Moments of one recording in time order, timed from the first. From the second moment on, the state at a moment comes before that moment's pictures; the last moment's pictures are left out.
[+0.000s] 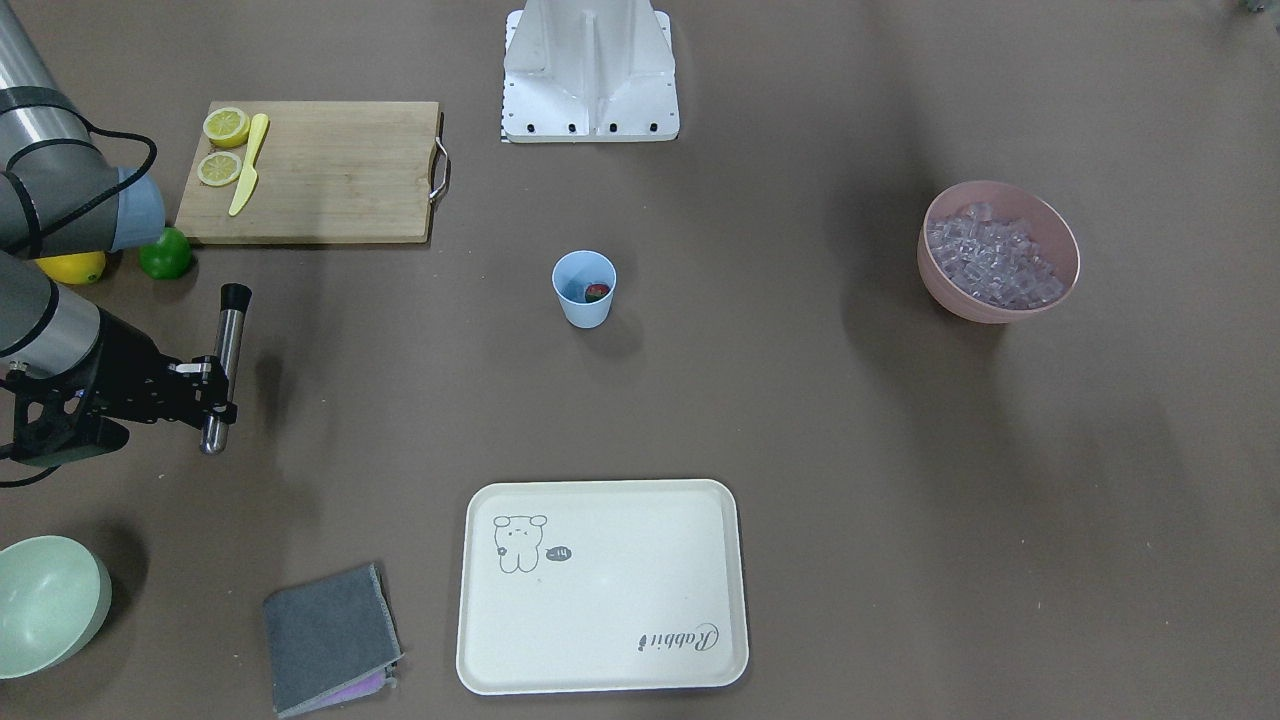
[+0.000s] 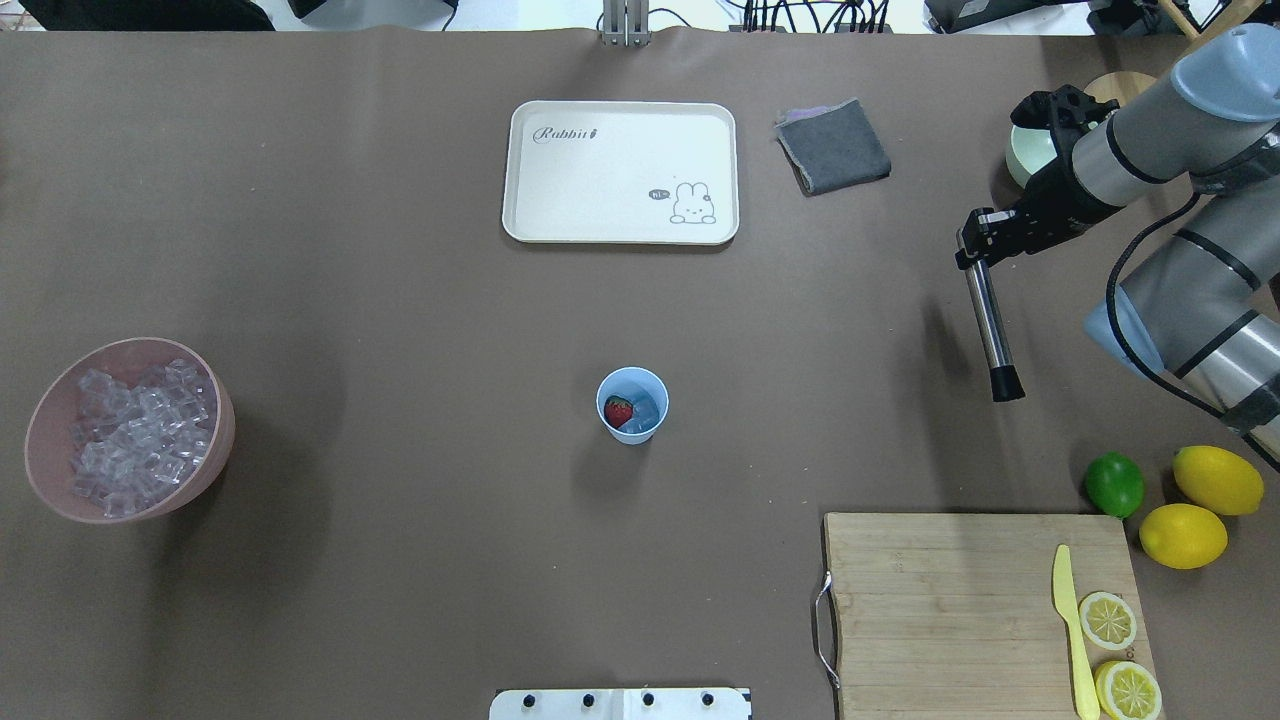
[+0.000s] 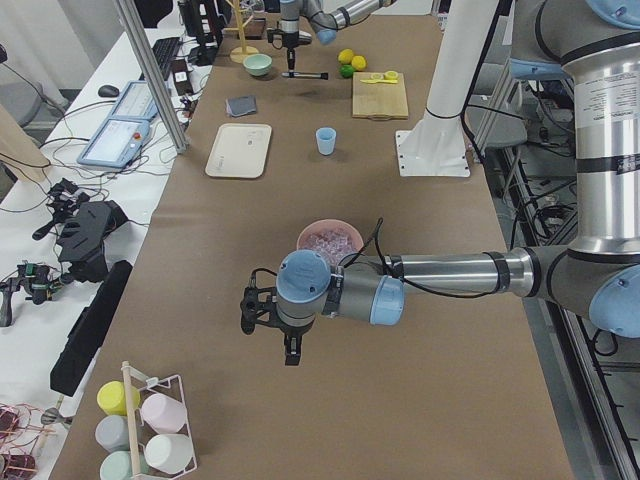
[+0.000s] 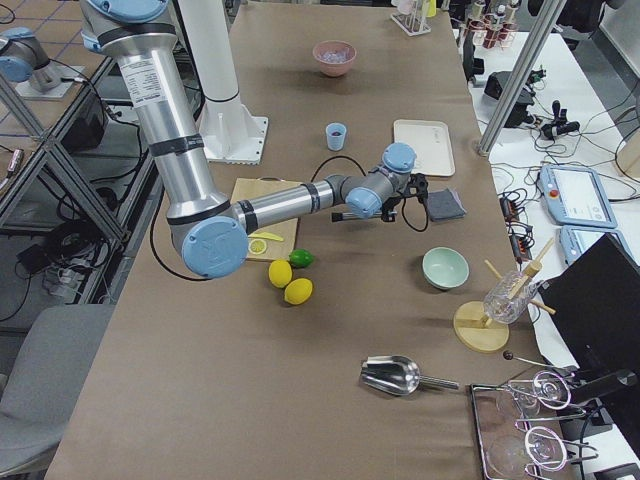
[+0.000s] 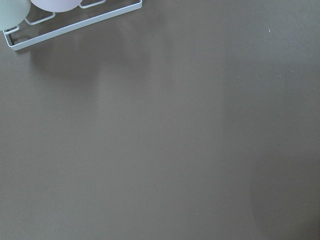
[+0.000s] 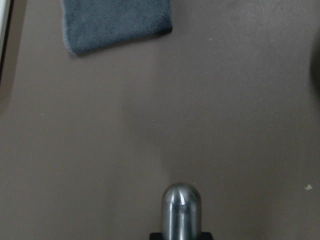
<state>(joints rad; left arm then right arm) -1.63 -1.42 -1.68 -1.78 -2.43 -0.13 1.02 -1.25 1.47 -1.08 2.37 0.74</state>
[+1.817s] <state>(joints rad) -1.64 -1.41 -1.70 -1.78 -2.43 -0.14 1.03 -1.26 1.38 -1.10 2.38 0.72</state>
